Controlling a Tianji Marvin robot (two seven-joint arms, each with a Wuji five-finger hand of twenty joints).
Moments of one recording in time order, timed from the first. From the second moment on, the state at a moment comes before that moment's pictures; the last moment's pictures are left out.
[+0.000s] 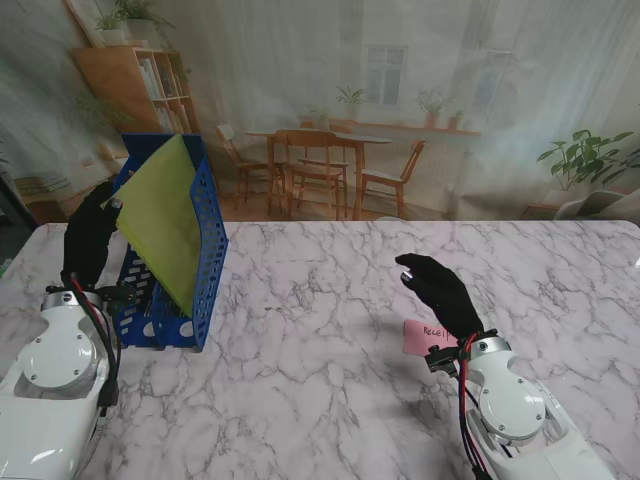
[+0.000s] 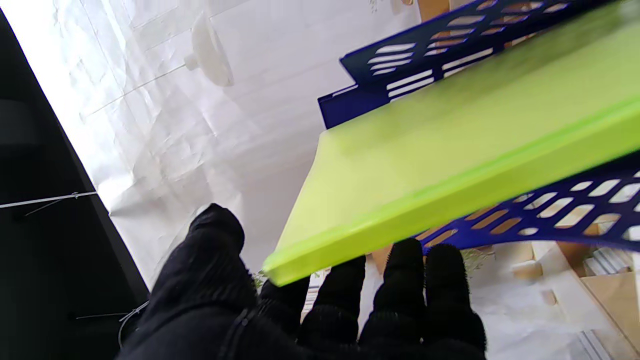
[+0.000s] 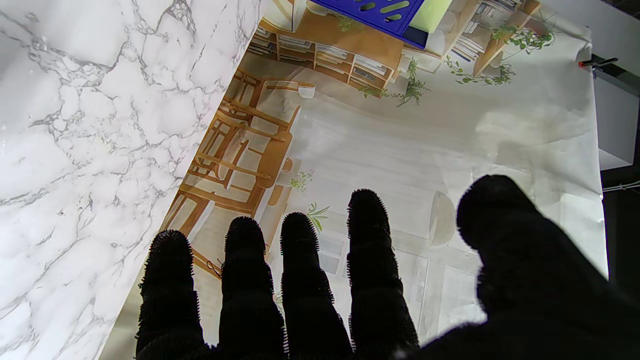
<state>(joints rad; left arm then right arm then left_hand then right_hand) 1.55 -1.21 -1.60 -1.54 -0.05 -0.26 0.23 -1.70 -1.18 1.36 -1.64 -0.03 -0.18 -0.11 1.00 -0.02 0.00 0.01 0.40 0.25 0.12 0.45 0.42 0.27 0.06 0.31 0.30 0.33 0.26 0.45 0.03 0.22 0.69 0.43 0.45 -0.33 0.58 -0.06 0.53 0.00 0.45 0.39 0.49 0.19 0.38 0.24 0.49 0.21 0.12 0.23 0.12 0.40 0.56 0.55</state>
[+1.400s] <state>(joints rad) 1.44 -1.26 -1.41 -1.36 -0.10 -0.18 0.32 -1.69 -1.18 1.35 -1.64 -0.03 -0.17 -0.11 1.11 -0.03 0.01 0.01 0.40 0.27 0.13 0.42 0.44 0.28 0.06 0.30 0.33 0.30 0.28 0.42 0.09 0.19 0.75 0.42 0.45 -0.33 0.58 -0.06 0.54 0.00 0.45 0.40 0.52 0.20 0.42 0.25 0.52 0.21 0.12 0.24 0.12 0.40 0.57 0.56</state>
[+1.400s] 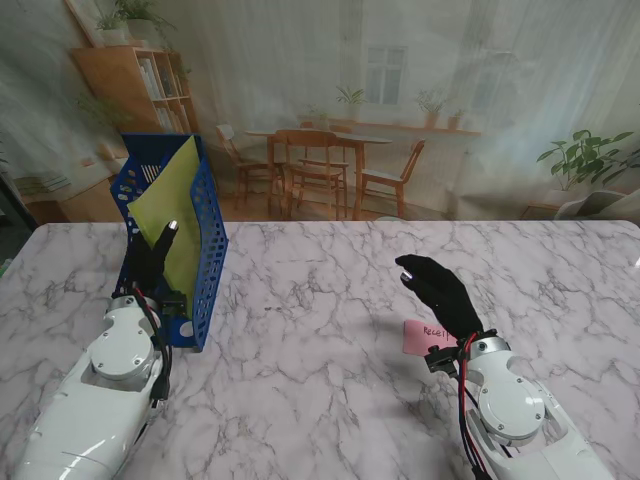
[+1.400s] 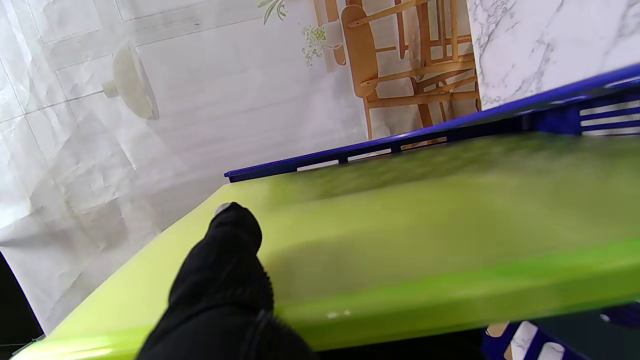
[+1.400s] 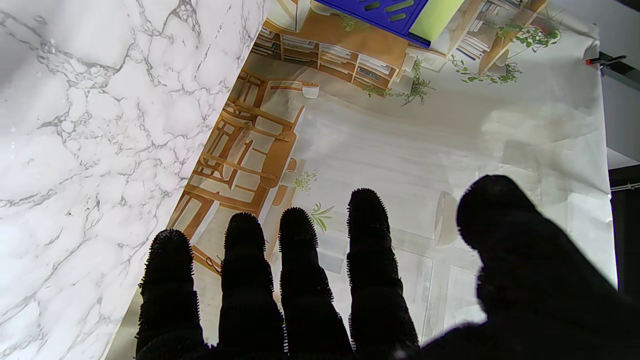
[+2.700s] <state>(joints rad) 1.38 -1.27 -1.46 -1.66 -0.04 -0.28 0.43 -1.69 -1.18 1.35 -1.64 -0.03 -0.16 -0.11 1.22 -0.10 0.18 -0.02 0.63 0.21 0.45 0.48 0.70 0.19 0.29 0.26 0.64 0.24 0.41 0.39 0.36 0.18 0.93 0.43 0.45 -0.33 0.58 -0.06 0.54 0.01 0.45 0.40 0.53 0.20 0.43 0.26 0.52 0.21 0.12 0.25 0.12 0.40 0.60 0.56</state>
